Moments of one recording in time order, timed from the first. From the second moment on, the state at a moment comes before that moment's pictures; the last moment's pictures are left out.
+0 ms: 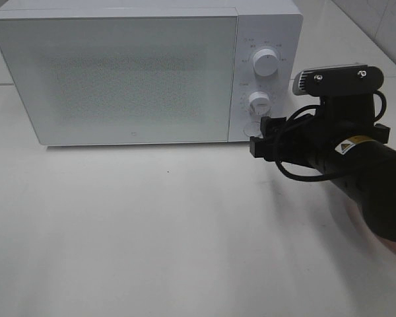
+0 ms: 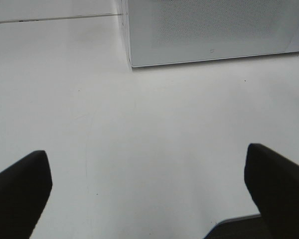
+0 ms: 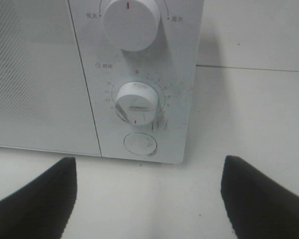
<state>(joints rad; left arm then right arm) -0.04 0.00 -0.50 -0.13 1.05 0.10 0.68 1.63 -0.44 0.74 -0.92 -0.38</state>
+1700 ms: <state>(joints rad) -0.04 0.00 -0.50 -0.13 1.05 0.10 0.71 1.74 -0.44 0.78 -1.00 0.88</state>
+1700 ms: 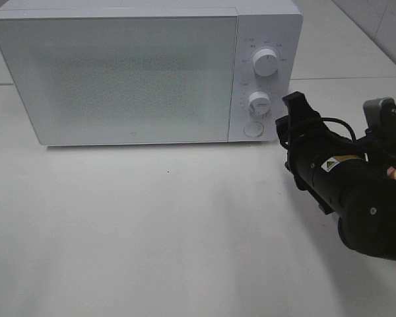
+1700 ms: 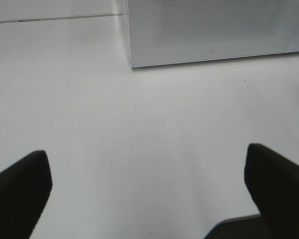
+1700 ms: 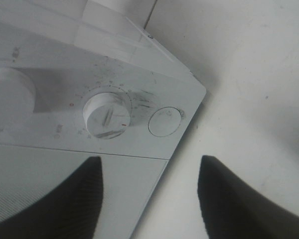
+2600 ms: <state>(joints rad) -0.04 0.00 -0.50 -0.13 1.05 0.10 0.66 1.76 -0.49 0.73 -0.90 1.26</state>
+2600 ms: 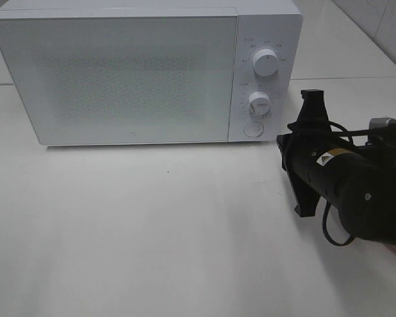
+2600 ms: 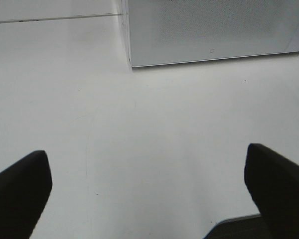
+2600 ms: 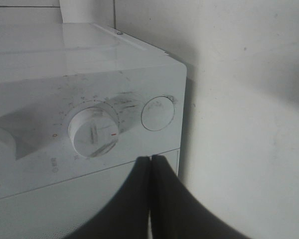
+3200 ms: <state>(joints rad) -0.04 0.00 -0.50 -0.13 1.05 0.10 0.58 1.94 -0.70 0.65 -0.82 1.27</state>
